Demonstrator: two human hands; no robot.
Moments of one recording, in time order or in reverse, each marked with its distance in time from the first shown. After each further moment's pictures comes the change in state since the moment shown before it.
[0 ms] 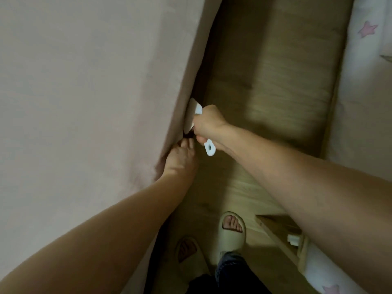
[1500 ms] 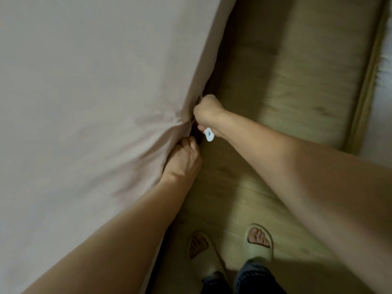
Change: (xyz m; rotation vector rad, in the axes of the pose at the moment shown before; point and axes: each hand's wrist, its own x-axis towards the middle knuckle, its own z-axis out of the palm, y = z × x) left_hand -0.139 0.028 0.137 0.229 0.149 -0.006; right_hand -0.086 0.107 0.106 -0.076 -0.095 -0.119
